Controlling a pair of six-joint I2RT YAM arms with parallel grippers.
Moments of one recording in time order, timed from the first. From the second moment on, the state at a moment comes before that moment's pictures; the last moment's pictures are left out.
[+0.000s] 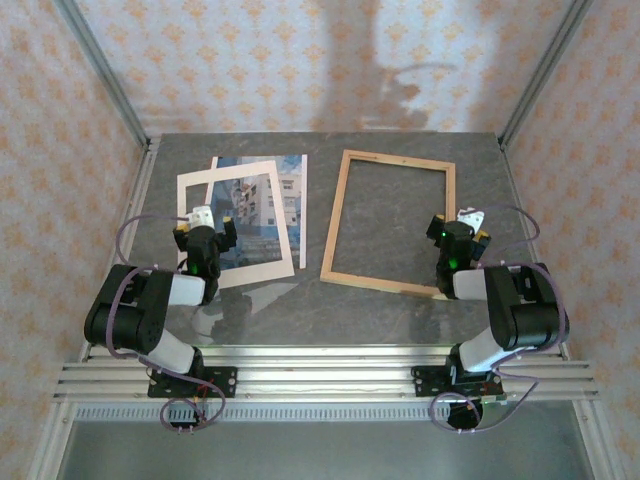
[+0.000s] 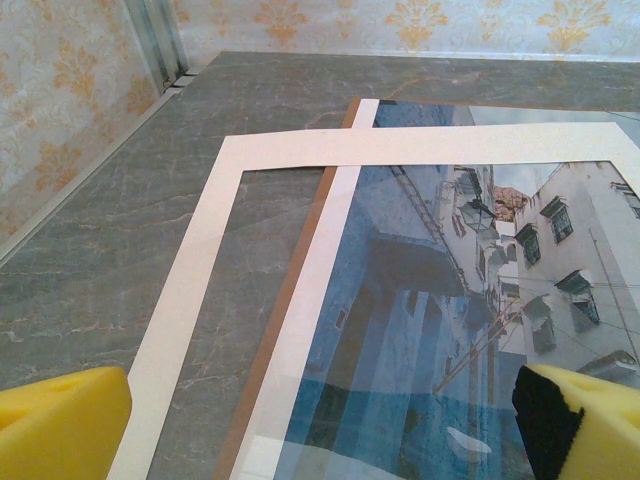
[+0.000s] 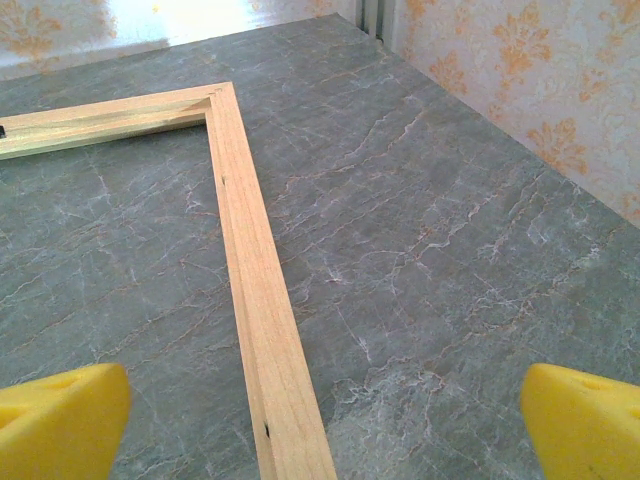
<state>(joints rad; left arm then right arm) -0.08 1.53 0.36 0.81 -0.40 -0.09 0.06 1.53 0.40 0.71 0.45 0.23</state>
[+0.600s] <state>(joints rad) -0.07 1.53 0.36 0.81 -0.40 -0.09 0.06 1.53 0.40 0.71 0.45 0.23</state>
